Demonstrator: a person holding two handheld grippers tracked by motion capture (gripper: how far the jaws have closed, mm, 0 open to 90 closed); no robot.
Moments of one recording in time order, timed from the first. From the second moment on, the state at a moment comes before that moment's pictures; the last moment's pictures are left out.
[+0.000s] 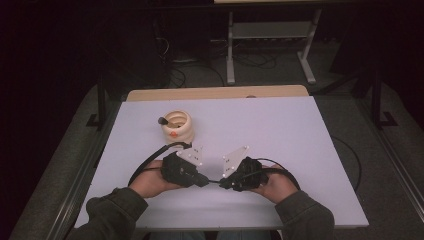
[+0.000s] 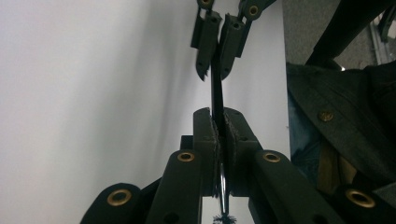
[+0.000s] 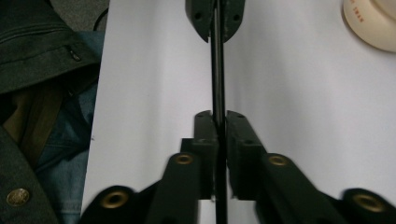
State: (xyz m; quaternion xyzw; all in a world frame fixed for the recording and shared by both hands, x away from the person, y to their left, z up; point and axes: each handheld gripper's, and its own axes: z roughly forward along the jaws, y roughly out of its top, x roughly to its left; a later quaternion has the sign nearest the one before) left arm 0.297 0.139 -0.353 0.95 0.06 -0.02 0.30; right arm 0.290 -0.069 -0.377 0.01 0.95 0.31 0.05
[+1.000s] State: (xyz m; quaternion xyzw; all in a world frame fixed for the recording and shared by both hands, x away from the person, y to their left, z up) left arm 0.300 0.158 -0.354 0.93 0.09 -0.02 0.35; right arm 0.289 -0.076 -0.384 0.04 0.94 0.33 0.04
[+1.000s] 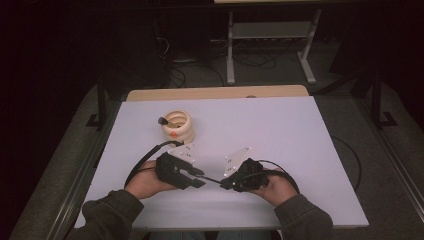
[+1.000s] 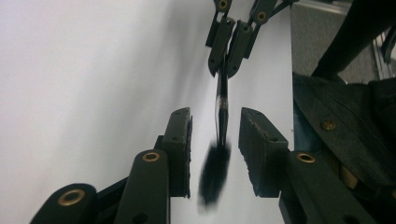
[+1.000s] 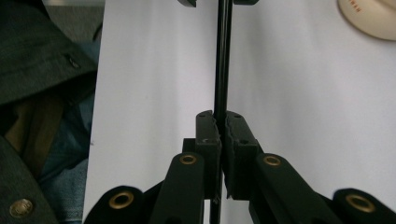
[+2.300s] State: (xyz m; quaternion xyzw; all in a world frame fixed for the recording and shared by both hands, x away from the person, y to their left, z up) left arm 0.304 0.148 -0.347 0.93 0.10 -0.03 0.36; right arm 0.284 -0.054 -0.393 0.06 0.94 0.33 0.09
